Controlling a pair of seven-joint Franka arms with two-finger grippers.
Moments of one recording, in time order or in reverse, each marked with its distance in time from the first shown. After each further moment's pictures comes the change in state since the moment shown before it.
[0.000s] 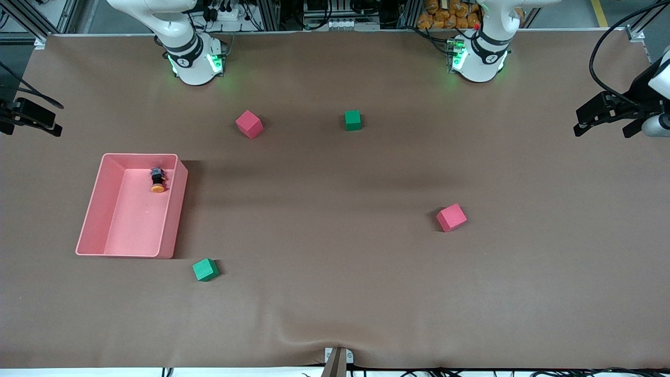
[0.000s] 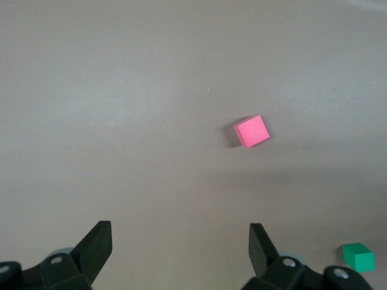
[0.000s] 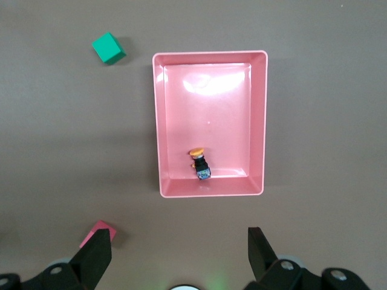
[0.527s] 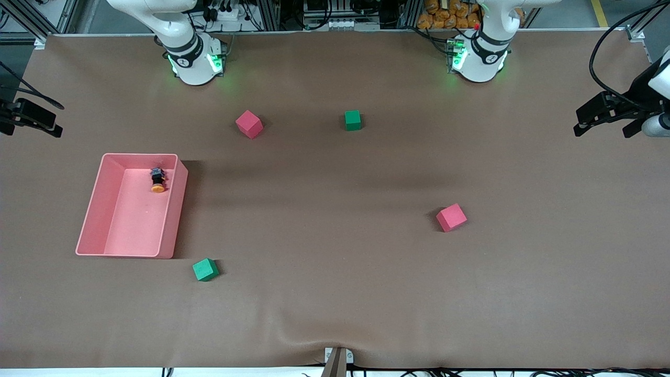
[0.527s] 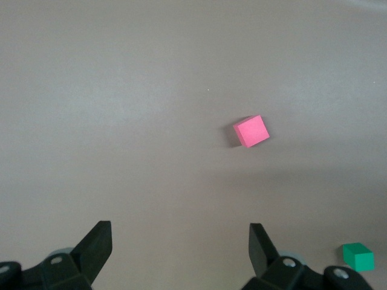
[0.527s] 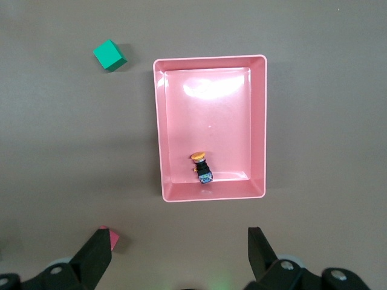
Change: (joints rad) left arm 0.000 0.000 0.000 0.000 0.000 0.000 0.000; right arm 0.006 -0.003 0.006 0.001 0.000 0.016 0.036
